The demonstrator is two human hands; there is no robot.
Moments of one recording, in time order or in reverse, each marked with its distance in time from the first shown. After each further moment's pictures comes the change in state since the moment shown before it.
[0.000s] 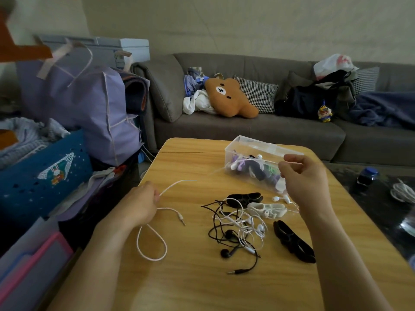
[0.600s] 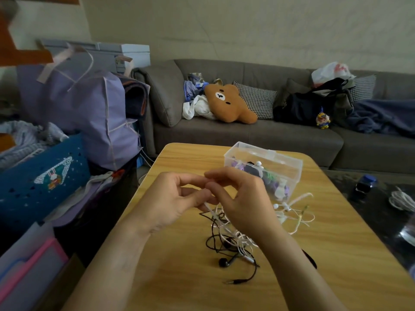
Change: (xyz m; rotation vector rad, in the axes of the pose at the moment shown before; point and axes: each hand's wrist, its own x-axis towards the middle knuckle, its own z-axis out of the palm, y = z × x) left_hand -0.043 0.065 -0.022 -0.975 -0.173 0.500; right_hand -0.057 -0.026 0.058 -0.098 -0.400 -0.589
